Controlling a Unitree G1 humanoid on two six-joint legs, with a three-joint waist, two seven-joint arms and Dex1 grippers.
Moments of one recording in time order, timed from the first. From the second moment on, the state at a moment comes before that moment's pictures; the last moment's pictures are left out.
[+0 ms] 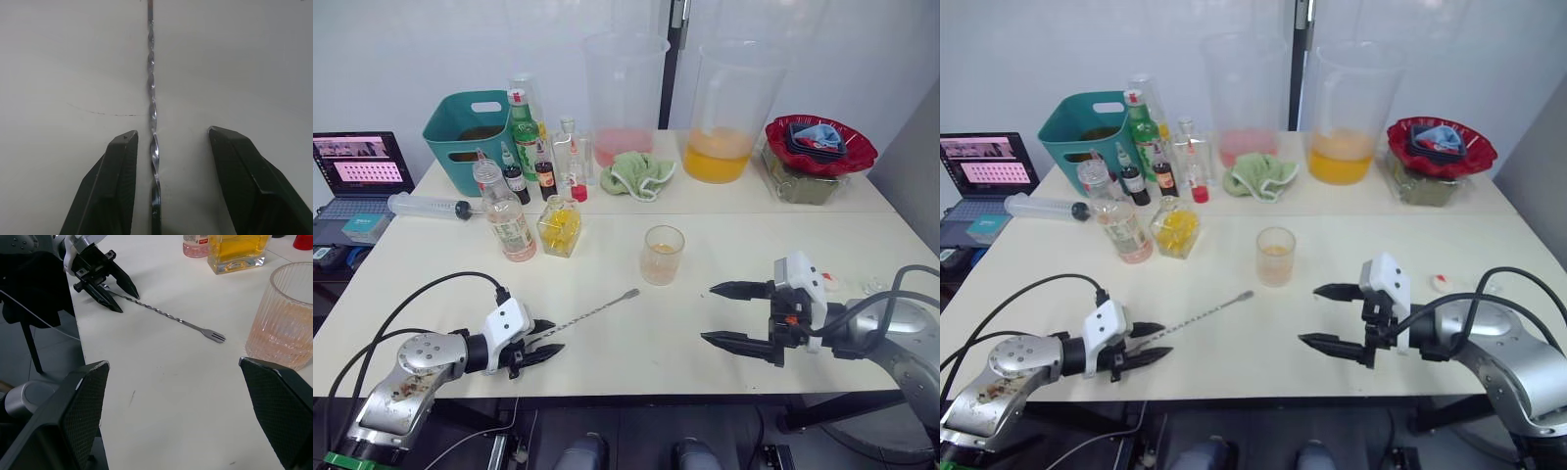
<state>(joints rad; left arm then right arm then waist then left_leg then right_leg) -0.03 0.79 0.01 -0.20 -0.28 0.33 -0.98 -0.16 -0.87 -0.14 -0.51 0.72 0.68 1.00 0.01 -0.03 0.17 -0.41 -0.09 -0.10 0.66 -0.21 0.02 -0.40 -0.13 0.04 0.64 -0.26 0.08</state>
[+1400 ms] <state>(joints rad) -0.26 0.67 0.24 -0.47 -0.67 0.67 -0.84 -0.24 -0.75 -0.23 -0.44 1.14 0.97 0.78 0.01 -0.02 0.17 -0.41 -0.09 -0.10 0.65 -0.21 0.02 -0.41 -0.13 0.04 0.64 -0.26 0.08</state>
